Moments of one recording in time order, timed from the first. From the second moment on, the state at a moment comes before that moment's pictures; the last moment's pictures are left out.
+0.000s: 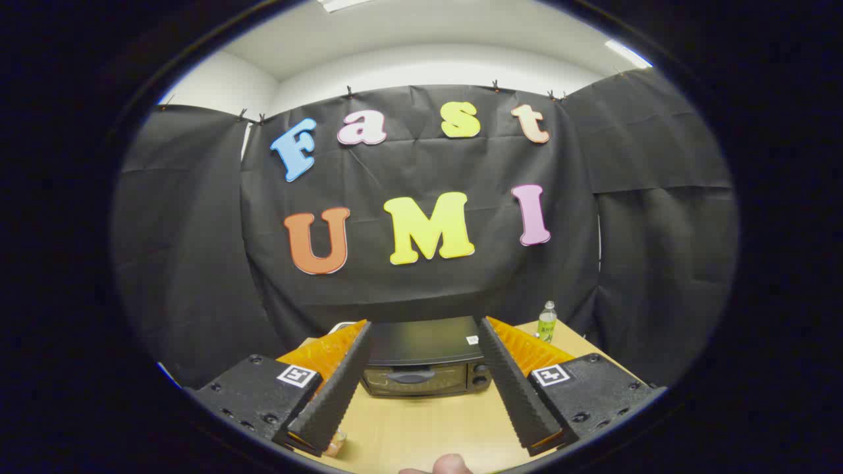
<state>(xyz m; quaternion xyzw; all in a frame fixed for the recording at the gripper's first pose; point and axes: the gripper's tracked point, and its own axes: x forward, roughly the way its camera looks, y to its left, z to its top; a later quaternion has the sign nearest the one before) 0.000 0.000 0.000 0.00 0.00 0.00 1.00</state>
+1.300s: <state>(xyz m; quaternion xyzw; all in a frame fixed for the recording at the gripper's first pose) 0.020 -0.002 -0.027 0.00 0.05 0.02 1.00</state>
